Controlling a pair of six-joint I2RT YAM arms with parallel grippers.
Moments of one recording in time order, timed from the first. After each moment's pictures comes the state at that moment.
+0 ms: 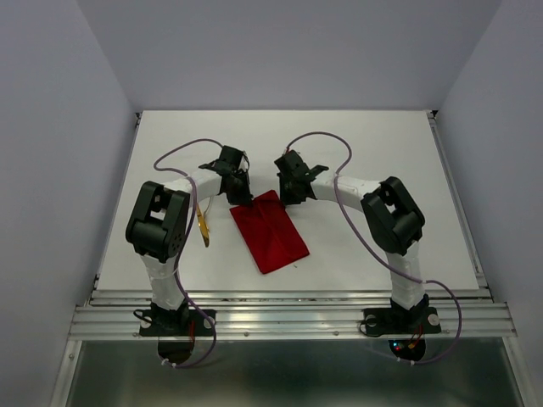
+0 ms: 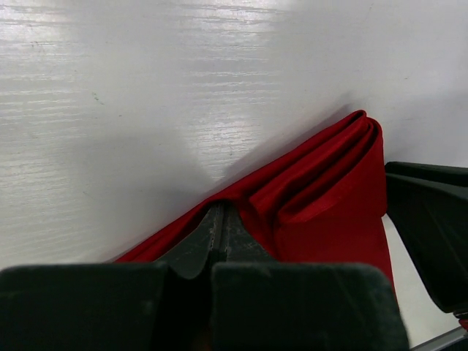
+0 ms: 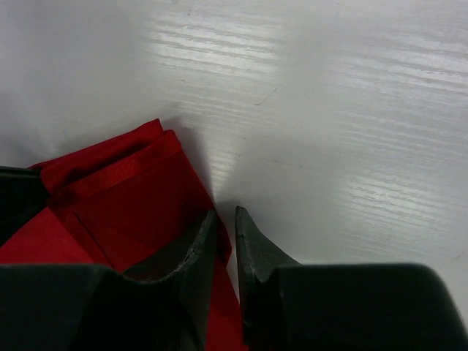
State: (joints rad) left arm -0.38 1.87 1.17 -0.36 0.17 -0.49; right arm 0.68 2.07 1.48 -0.39 0.14 0.57
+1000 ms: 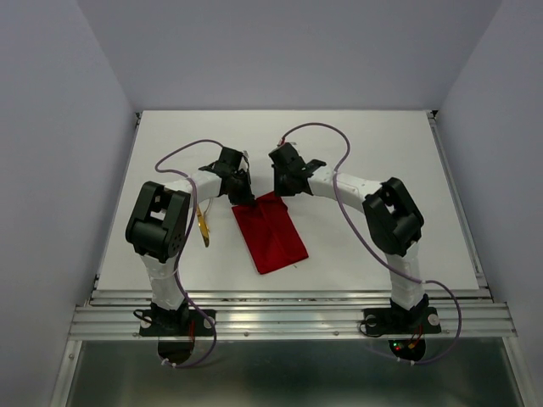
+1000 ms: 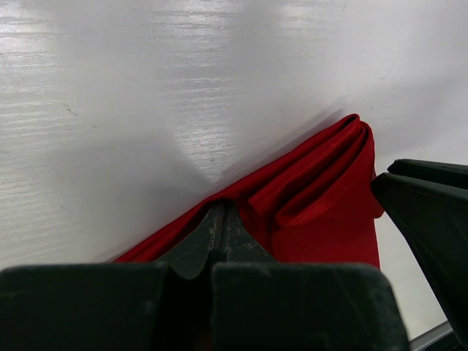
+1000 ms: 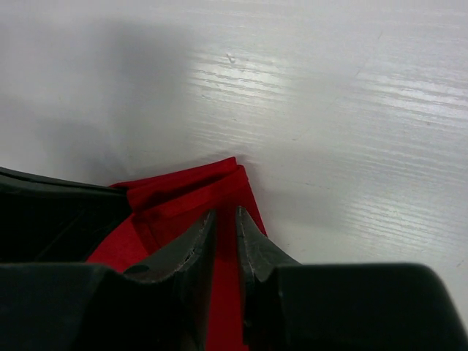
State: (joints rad) left arm -0.38 1.87 1.14 -0.29 0.21 -0.50; right arm 0.71 2.07 1.57 -0.41 0.18 0.58
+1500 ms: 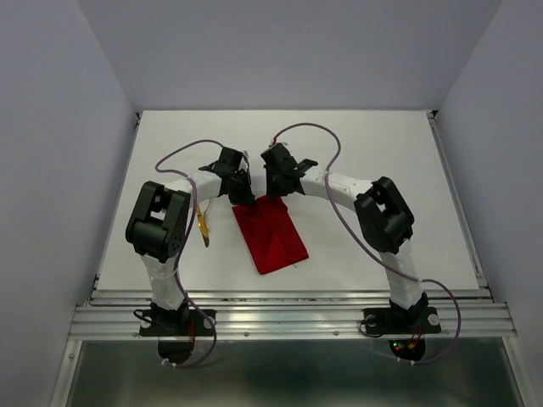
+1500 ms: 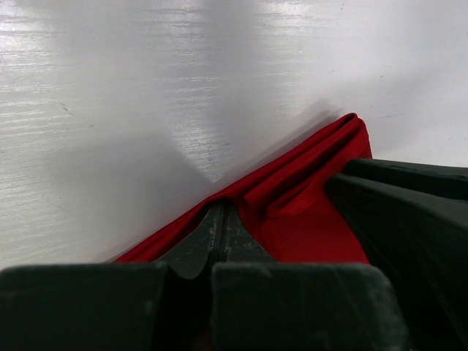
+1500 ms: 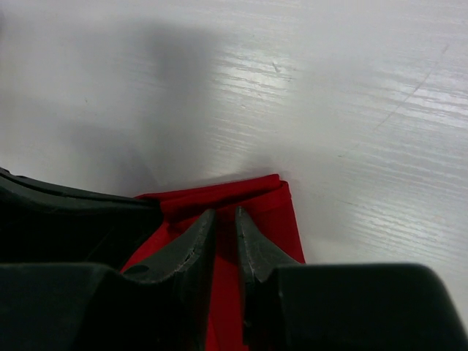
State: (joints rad) left arm -0.38 1.87 1.14 -0.29 0.22 -0.50; right arm 0.73 2.13 1.65 -0.42 0.17 0.58
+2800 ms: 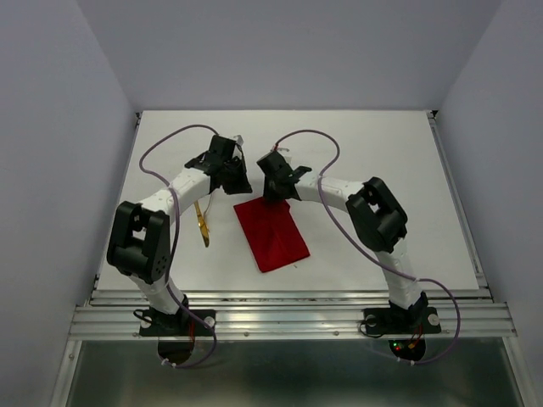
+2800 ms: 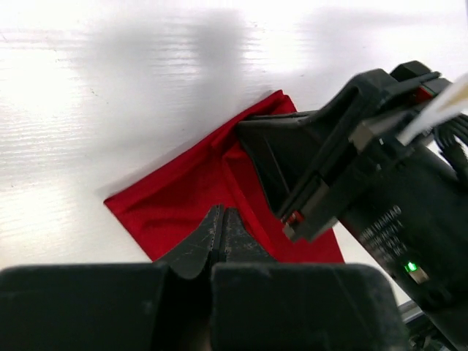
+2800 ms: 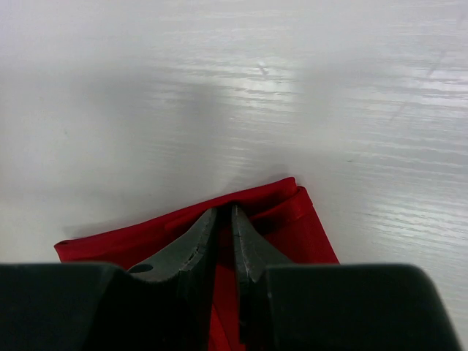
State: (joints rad) left arm -0.38 1.69 1.19 -0.42 0.18 -0.49; right arm 0.75 2.19 1.64 -0.35 0.23 0.68
